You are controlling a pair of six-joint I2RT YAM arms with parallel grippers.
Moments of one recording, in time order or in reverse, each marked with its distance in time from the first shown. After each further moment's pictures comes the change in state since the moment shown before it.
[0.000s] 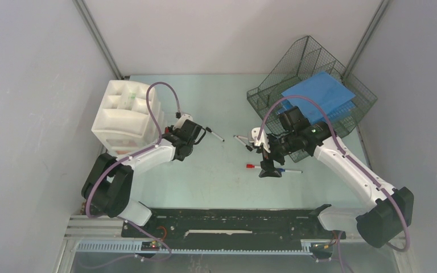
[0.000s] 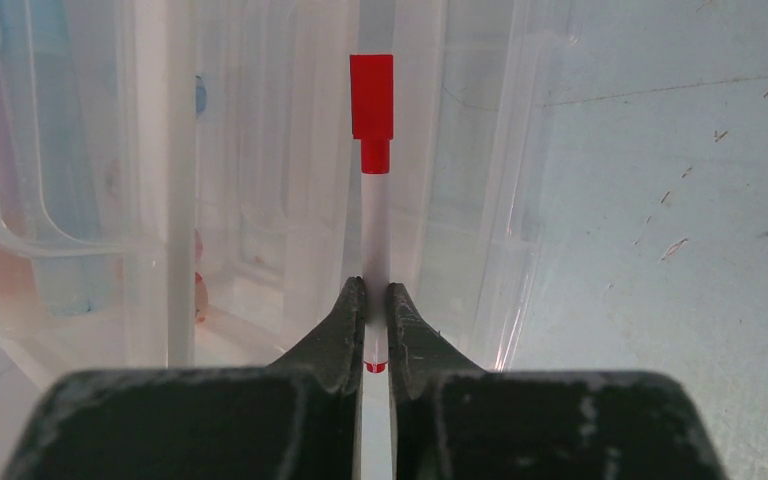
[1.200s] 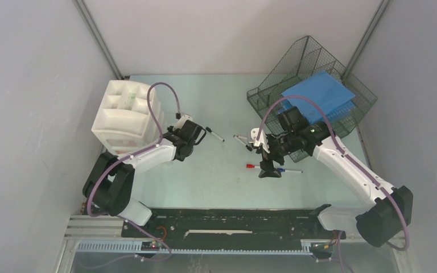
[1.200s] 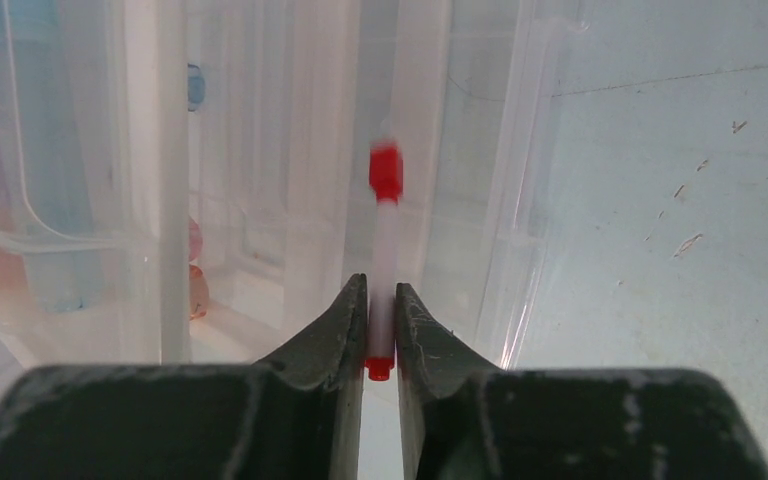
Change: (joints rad) left arm 0.000 0.013 0.001 -0.016 -0.010 -0.010; right arm 0.006 0.007 0.000 0.000 0.002 -0.001
